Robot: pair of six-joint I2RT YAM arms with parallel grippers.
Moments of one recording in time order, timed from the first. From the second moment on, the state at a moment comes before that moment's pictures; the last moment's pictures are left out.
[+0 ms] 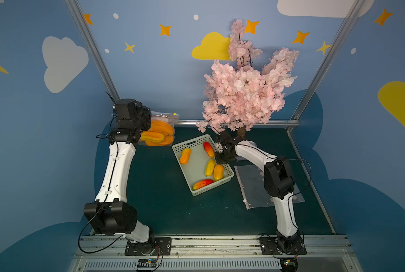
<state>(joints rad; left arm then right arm) 0.08 1.54 1.69 -0.43 0.14 -1.37 0.59 2.16 1.79 -0.87 -0.10 0.31</state>
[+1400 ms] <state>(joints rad) 0.21 1.21 0.79 0.04 0.43 -1.25 0.64 1.35 1.32 -0.63 -0.34 0.33</state>
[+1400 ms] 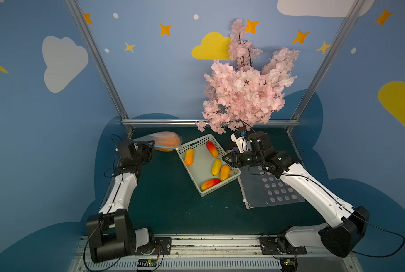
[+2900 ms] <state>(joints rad) -0.58 1.24 0.96 -0.31 0.24 -1.13 0.49 1.47 0.89 -0.84 -0.09 0.54</state>
